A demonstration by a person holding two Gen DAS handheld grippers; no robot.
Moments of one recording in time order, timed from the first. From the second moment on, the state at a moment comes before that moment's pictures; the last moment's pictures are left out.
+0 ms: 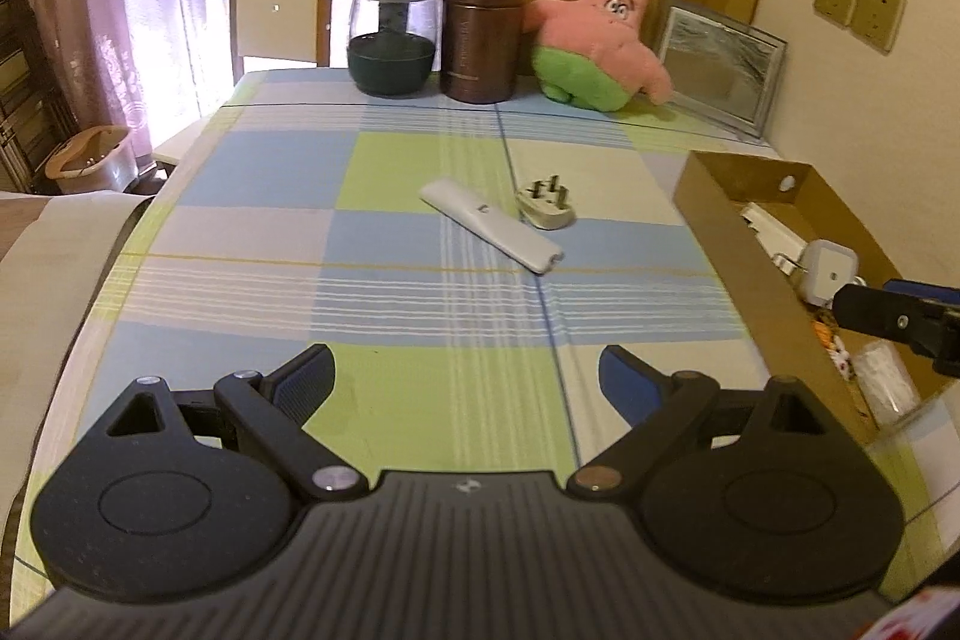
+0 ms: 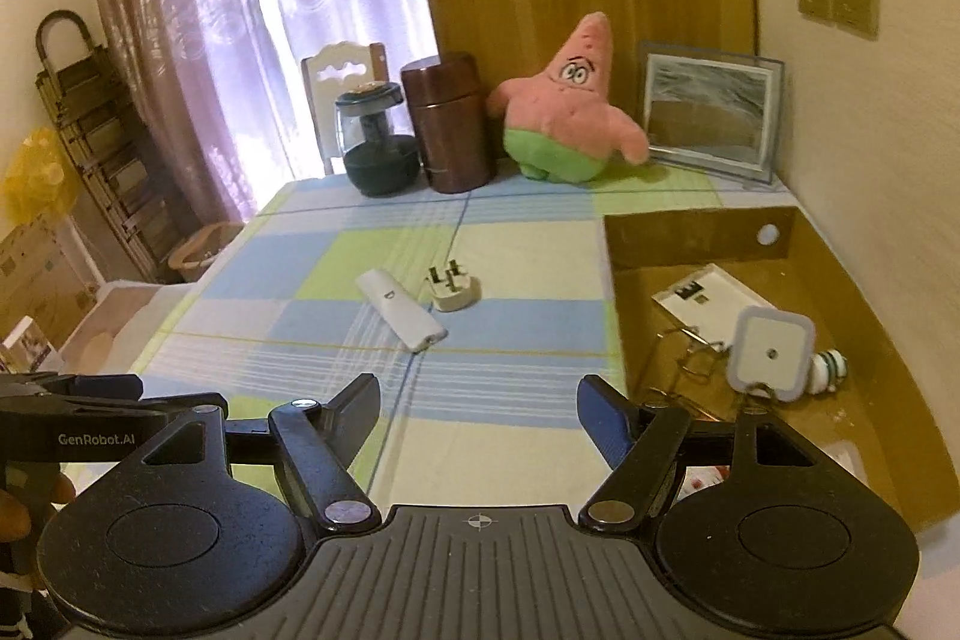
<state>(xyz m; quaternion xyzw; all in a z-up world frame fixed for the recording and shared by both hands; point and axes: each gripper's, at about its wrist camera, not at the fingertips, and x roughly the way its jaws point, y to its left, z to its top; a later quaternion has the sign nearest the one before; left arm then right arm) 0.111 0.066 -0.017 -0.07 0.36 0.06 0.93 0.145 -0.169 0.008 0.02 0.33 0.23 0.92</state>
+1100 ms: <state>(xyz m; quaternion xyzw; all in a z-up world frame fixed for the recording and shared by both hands) 0.249 0.133 -0.091 -0.06 0.36 0.07 0.93 0.316 -0.057 -0.101 -0.07 0.33 0.28 0.90</state>
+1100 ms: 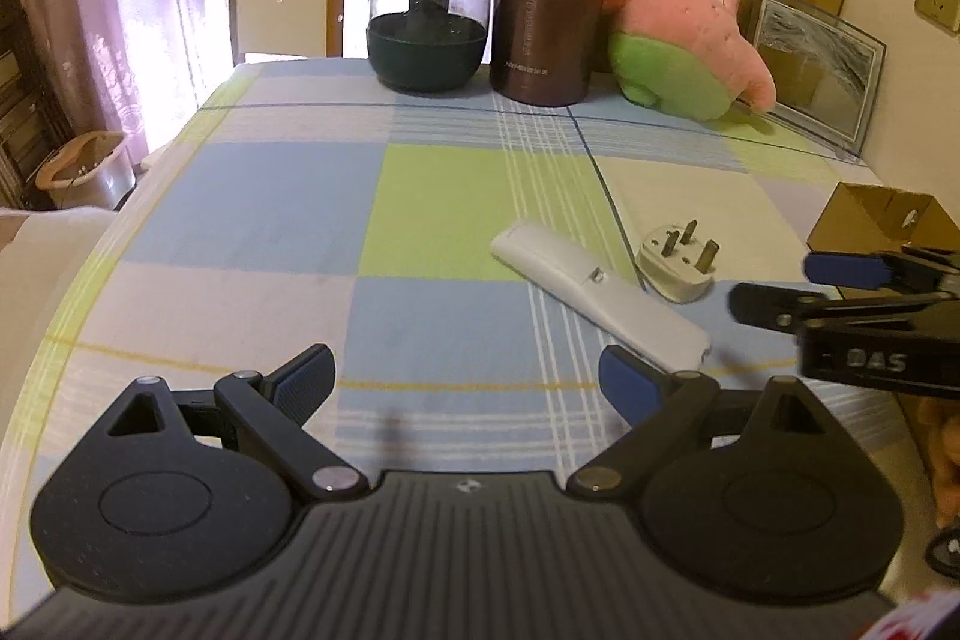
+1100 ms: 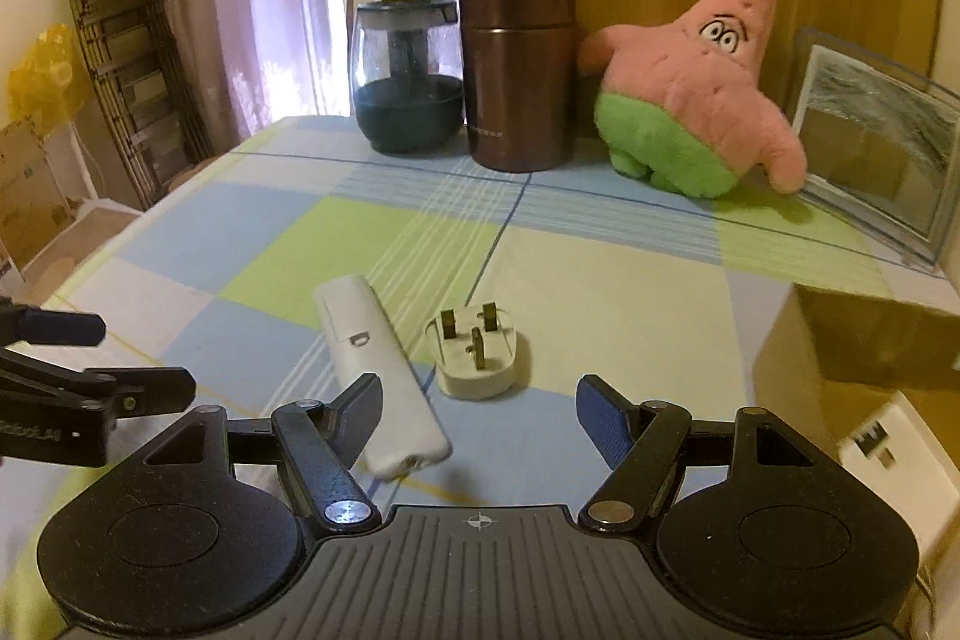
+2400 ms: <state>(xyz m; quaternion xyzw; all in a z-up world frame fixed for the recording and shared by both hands) 0.294 0.143 -0.110 -0.07 0.36 0.00 0.93 0.305 -0.049 -0.131 -0.07 0.34 0.28 0.89</state>
